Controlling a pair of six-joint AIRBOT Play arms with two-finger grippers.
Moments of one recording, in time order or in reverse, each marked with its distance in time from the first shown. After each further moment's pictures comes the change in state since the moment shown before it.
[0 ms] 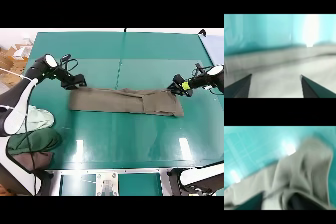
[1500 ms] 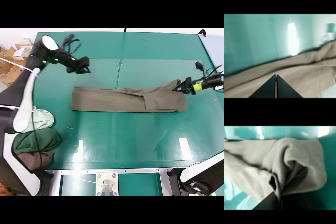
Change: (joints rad) left arm -0.111 -0.065 0.286 -0.095 -0.105 -0.026; right arm -0.182 -0.189 0.282 0.254 0.504 -0.560
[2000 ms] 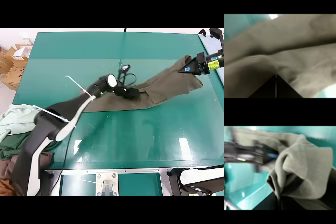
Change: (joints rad) left arm -0.431 -0.237 -0.010 -0.129 0.395 0.064; right arm 0.141 0.298 0.092 0.006 0.140 0.175
